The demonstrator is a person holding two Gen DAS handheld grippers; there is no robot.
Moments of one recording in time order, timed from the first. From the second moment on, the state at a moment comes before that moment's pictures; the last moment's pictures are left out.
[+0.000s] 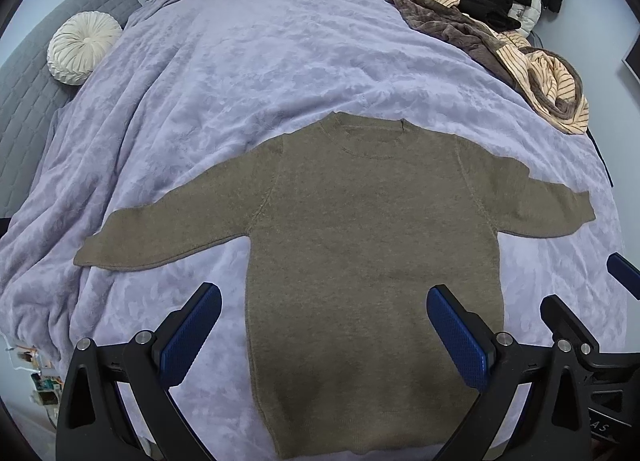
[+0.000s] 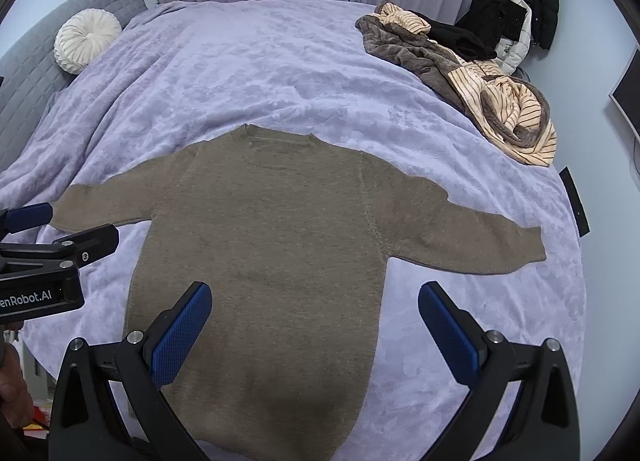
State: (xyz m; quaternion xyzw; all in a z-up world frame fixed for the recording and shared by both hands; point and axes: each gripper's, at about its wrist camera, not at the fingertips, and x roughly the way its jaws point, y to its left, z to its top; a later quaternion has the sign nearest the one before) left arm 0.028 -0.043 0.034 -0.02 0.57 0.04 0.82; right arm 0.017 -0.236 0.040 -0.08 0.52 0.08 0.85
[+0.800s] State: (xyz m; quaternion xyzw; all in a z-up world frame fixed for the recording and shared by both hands) left arm 0.046 -0.098 0.024 0.00 0.59 0.03 0.81; right arm 0.036 -0.293 0.031 -0.06 0.53 0.05 0.85
